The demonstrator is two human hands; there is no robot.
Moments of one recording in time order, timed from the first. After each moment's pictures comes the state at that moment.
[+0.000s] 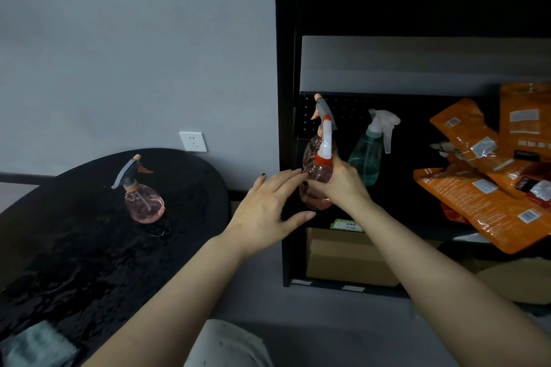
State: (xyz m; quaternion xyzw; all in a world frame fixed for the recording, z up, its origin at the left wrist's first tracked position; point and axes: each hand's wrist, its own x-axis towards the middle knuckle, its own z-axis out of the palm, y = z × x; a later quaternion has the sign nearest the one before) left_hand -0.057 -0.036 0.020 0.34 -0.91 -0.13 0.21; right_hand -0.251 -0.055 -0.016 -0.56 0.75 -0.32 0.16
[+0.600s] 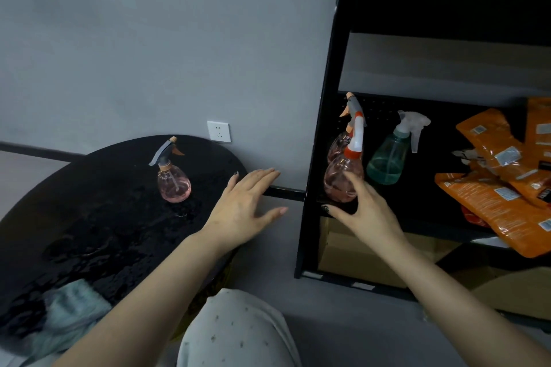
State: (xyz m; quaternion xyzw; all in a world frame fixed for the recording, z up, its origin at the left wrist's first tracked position) left_hand 0.033 -0.026 0.008 0.42 -0.88 -0.11 0.21; right_hand -0.205 0.031 -0.004 -0.61 0.73 -0.27 0.15
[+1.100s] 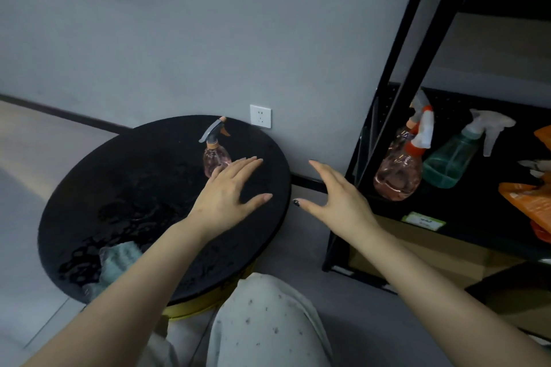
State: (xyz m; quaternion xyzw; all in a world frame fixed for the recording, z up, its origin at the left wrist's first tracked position) left_hand 0.137 -0.029 -0.004 0.51 -0.82 -0.10 0.22; right_hand -0.085 0.000 -0.001 -0.73 0.62 -0.25 0.14
